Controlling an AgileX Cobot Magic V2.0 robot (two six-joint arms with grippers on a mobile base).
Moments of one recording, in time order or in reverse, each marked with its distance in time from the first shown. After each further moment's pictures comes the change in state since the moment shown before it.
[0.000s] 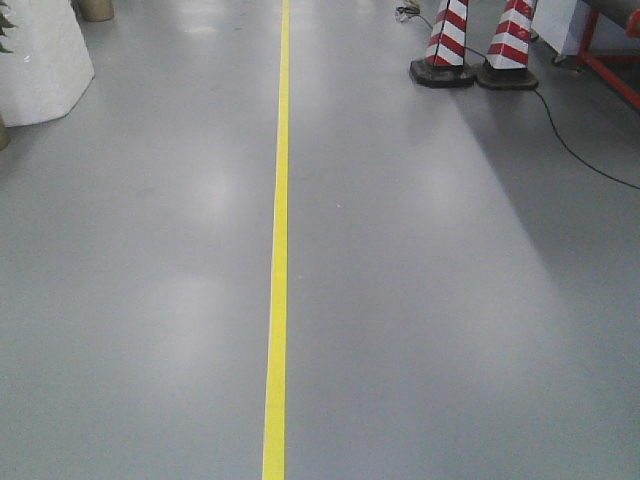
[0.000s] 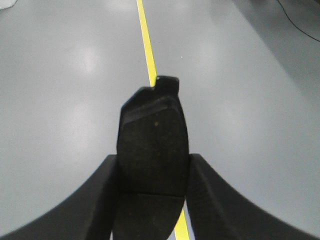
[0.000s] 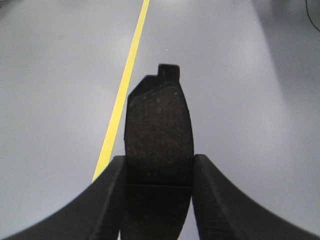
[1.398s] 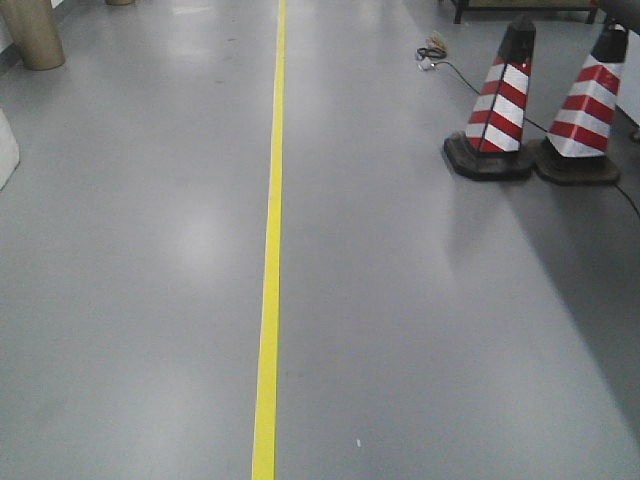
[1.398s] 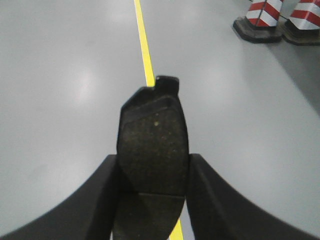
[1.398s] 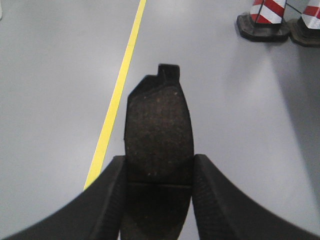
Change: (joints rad) left arm 0.000 0.000 0.000 0.000 0.000 0.000; right arm 0.000 0.000 0.000 0.001 0.001 0.000
